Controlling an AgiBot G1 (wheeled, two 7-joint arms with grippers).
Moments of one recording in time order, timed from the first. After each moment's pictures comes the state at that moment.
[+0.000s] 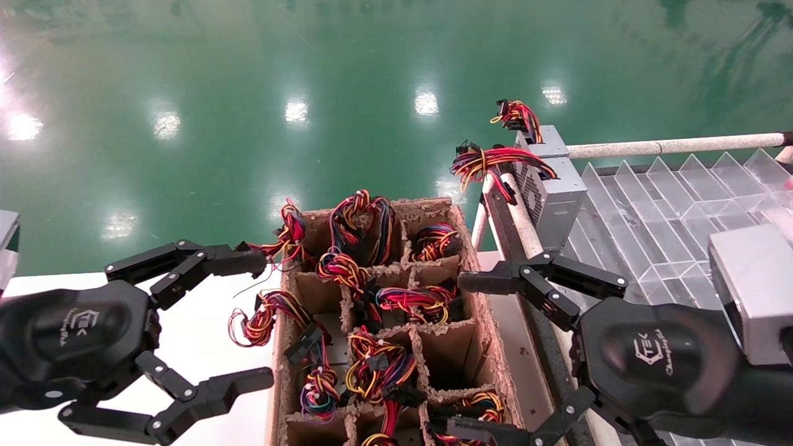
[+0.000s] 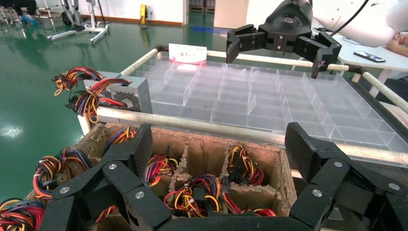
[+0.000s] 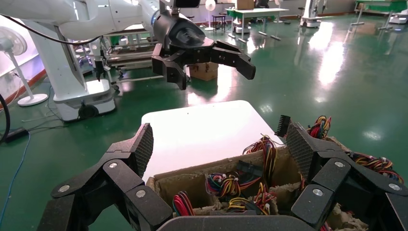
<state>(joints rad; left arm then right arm) -1.09 0.54 0.43 -1.22 0.61 1.41 -0.10 1.07 -0.61 -0.28 1.29 -0.73 -1.50 0.19</state>
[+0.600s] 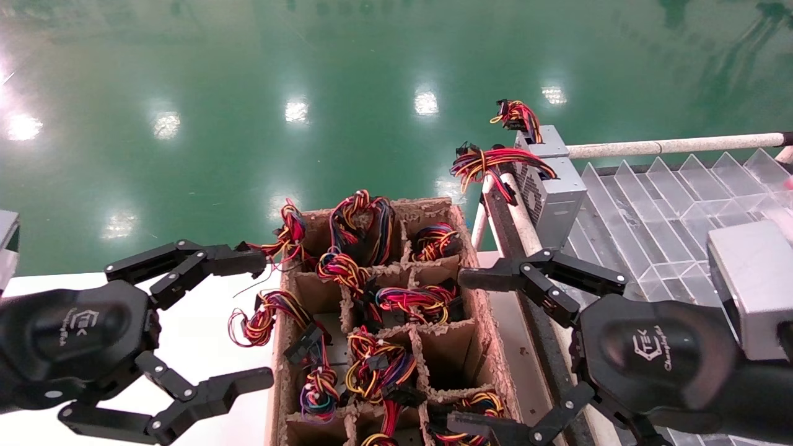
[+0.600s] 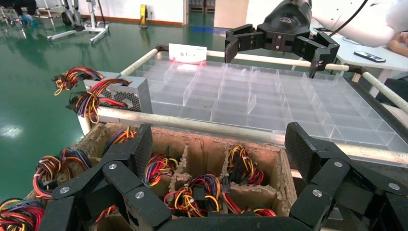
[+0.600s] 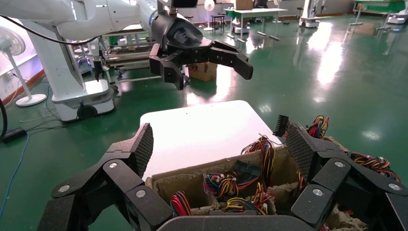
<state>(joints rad) -1.09 0.54 0.43 -1.22 0.61 1.41 -0.10 1.07 -0.61 -0.28 1.28 -0.73 -1.50 0.19</state>
